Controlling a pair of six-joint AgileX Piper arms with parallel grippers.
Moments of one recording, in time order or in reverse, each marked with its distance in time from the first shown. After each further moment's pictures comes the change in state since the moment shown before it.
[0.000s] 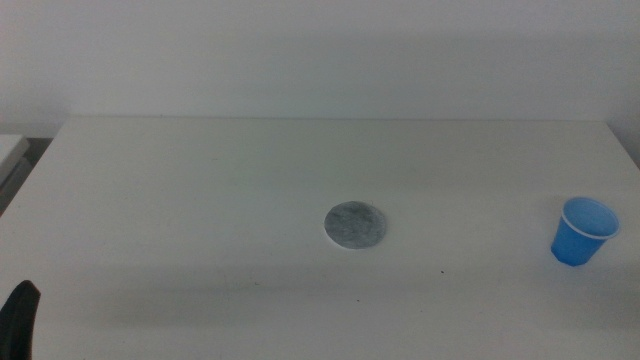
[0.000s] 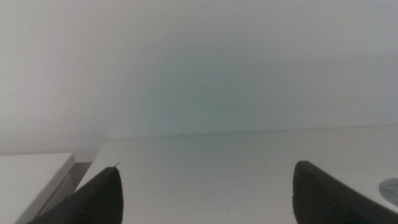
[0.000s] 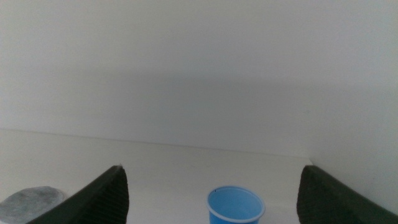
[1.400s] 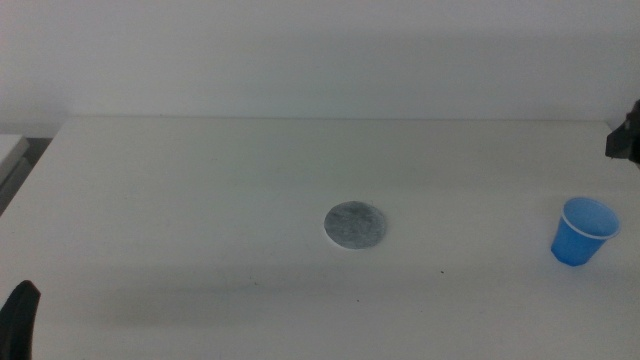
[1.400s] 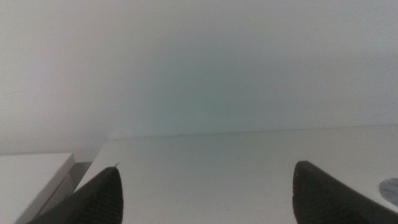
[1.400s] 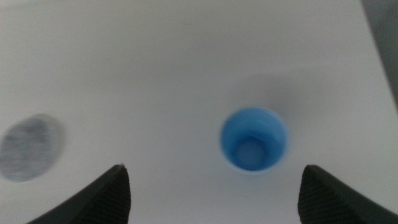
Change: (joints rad) left arm 0.000 0.000 0.000 0.000 0.000 0.000; right arm 0.000 1.171 -1.043 -0.072 0.770 0.336
